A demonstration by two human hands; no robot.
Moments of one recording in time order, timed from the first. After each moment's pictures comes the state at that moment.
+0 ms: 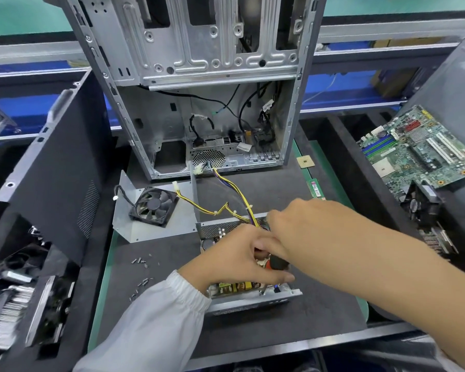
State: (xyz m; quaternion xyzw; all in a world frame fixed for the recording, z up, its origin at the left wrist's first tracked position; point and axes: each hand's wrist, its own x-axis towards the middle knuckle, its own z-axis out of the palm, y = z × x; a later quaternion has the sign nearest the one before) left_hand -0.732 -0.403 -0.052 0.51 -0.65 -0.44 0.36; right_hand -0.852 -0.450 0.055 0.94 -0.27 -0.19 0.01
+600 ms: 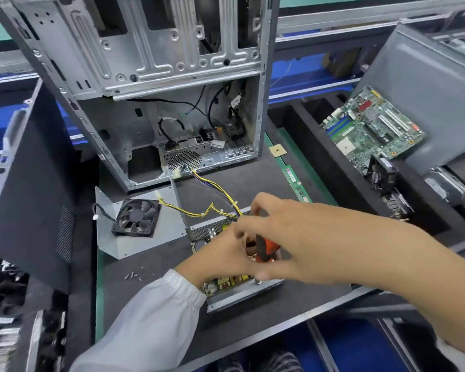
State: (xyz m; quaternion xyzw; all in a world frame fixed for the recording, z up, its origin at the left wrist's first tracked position) left_hand -0.718 -0.403 -0.060 0.49 -0.69 -0.44 0.30; right_hand -0.858 -0.434 0.075 0.92 -0.28 -0.22 -0.14
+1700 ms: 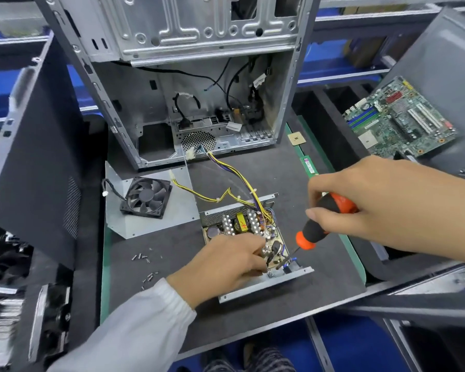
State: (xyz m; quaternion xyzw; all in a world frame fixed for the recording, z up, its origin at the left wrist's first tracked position) left_hand -0.693 -0.372 -0.082 0.47 -0.87 -0.13 0.09; right_hand -0.872 -0.456 0.094 0.91 -0.36 -0.19 -0.03
